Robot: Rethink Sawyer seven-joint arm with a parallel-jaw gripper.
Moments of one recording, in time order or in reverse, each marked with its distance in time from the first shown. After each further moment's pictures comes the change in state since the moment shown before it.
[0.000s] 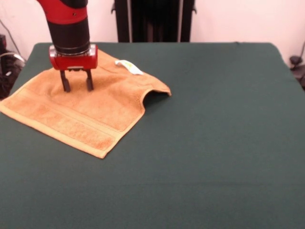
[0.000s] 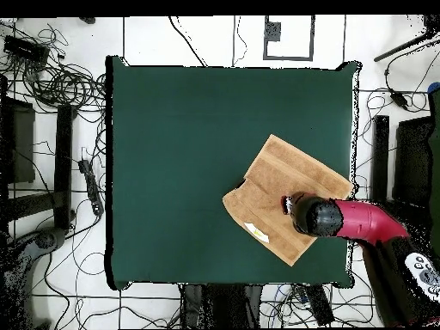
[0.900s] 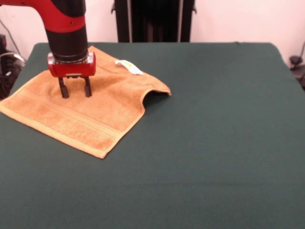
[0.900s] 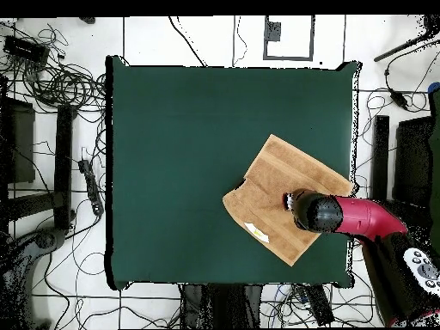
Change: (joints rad) arm -0.002 0.045 0.000 -0.049 -0.010 0.001 0.000
